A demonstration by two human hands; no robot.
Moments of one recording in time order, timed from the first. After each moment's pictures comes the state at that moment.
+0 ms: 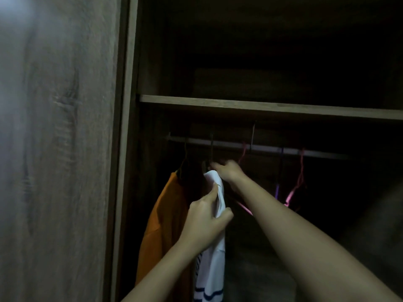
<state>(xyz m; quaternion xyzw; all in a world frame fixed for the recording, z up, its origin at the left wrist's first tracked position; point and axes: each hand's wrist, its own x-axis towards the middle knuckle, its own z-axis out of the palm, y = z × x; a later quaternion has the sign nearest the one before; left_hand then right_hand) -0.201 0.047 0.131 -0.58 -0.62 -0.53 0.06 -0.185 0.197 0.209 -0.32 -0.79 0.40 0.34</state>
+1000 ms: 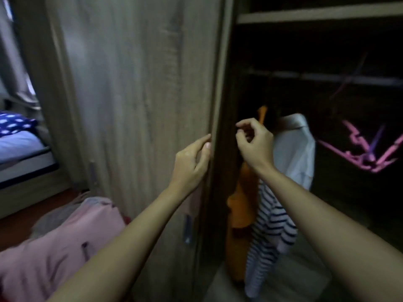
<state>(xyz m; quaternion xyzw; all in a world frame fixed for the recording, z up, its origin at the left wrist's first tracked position) -0.298 -0.095 0.069 -0.45 -0.65 -0.57 0.23 -0.230 0.057 0.111 -0.08 -0.79 0.24 0.56</state>
